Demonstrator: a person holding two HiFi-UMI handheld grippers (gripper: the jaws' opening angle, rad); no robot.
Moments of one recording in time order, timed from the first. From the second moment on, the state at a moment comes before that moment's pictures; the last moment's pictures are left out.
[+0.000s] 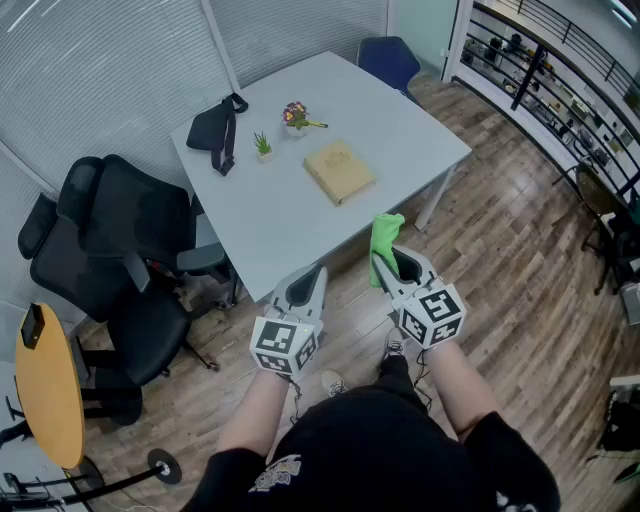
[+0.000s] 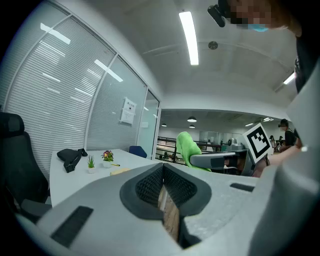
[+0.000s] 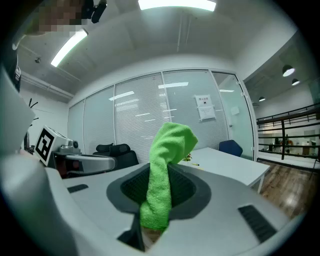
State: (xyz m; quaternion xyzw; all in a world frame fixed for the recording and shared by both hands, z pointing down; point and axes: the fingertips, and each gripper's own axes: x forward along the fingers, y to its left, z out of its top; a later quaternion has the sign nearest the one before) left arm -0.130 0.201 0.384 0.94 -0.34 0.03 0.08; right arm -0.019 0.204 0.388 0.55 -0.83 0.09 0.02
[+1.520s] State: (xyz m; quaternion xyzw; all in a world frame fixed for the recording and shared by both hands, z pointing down) left arm -0.065 0.132 0.392 0.90 -0.42 0.05 0.09; right arm 0.062 0.114 0.391 0.49 -0.86 0.10 0.00
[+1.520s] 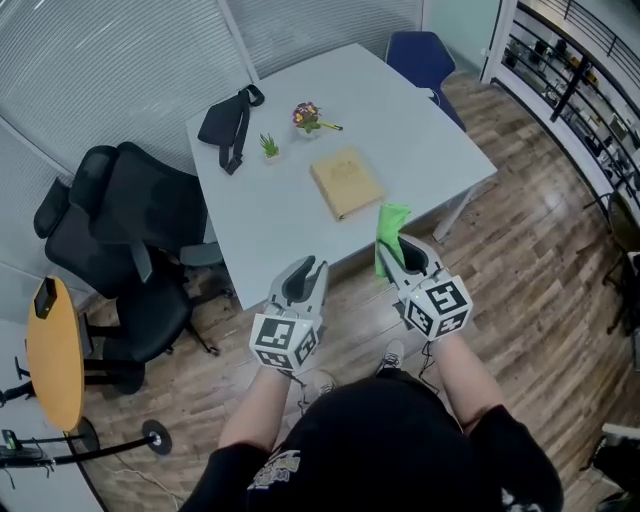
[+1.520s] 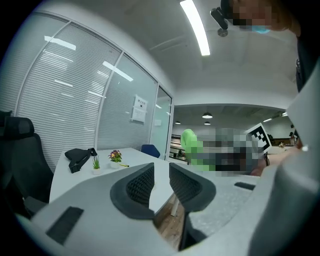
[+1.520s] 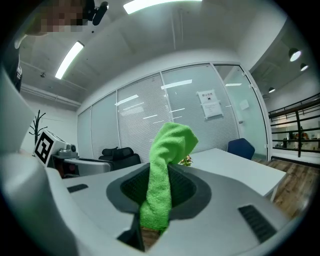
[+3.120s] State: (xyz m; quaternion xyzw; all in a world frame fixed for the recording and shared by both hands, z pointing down) left arm -0.017 -0.071 0.493 0.86 -0.43 0.07 0.25; right arm 0.145 -0.046 0.440 0.51 -0.85 0.15 0.04
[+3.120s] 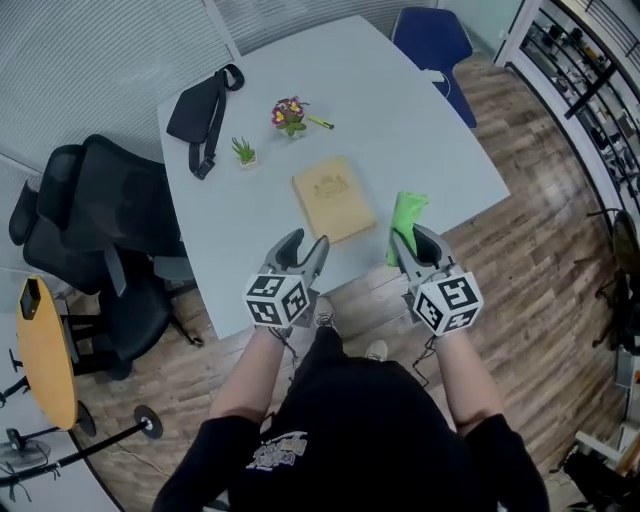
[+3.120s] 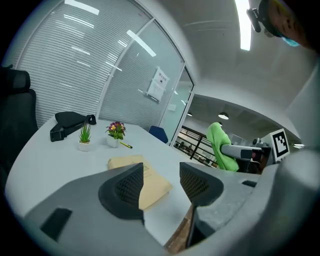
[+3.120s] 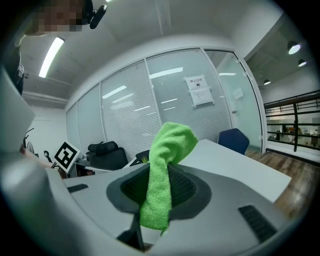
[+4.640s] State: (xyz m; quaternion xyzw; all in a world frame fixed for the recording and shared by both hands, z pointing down) left arm -0.037 -0.178 0.662 0.83 -0.33 0.15 0.43; right arm 0.026 -0.124 0.573 0.51 -0.80 0.23 0.20
